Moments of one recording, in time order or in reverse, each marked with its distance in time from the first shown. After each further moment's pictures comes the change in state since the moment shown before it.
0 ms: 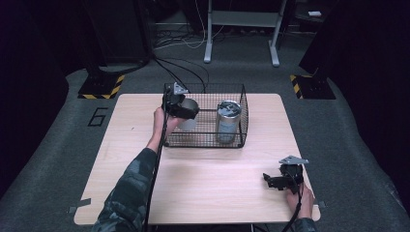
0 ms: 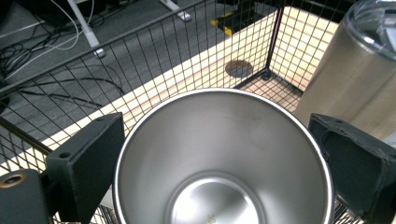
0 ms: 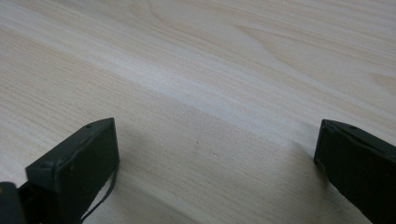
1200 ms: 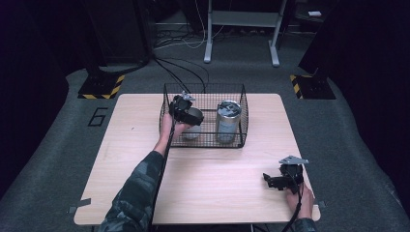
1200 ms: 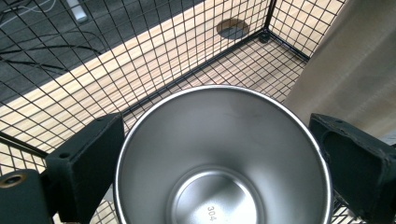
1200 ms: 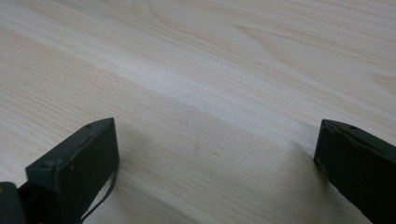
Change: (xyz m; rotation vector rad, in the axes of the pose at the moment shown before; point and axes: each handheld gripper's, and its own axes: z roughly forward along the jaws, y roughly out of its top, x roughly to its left) left arm -0.010 -0.018 0.036 0.127 -0.036 -0.022; right arm 0.000 0.000 0.000 0.000 0.000 0.000
